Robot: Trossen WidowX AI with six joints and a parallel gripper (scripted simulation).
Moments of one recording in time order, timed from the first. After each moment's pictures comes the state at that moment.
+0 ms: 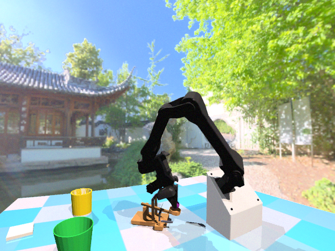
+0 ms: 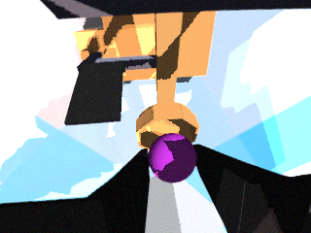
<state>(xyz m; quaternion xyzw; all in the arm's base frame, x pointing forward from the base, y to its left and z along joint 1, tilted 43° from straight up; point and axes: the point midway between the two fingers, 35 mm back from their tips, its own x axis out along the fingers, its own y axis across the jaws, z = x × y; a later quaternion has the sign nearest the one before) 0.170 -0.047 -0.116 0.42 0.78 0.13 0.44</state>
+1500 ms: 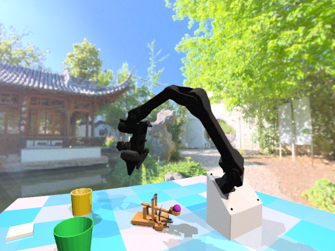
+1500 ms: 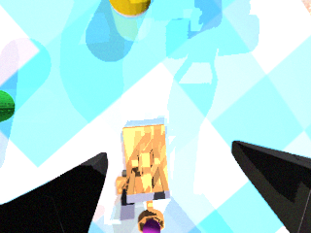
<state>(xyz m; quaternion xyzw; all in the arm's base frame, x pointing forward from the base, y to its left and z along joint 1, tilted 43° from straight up) 0.297 -0.215 -0.087 0.42 0.65 0.01 0.63</state>
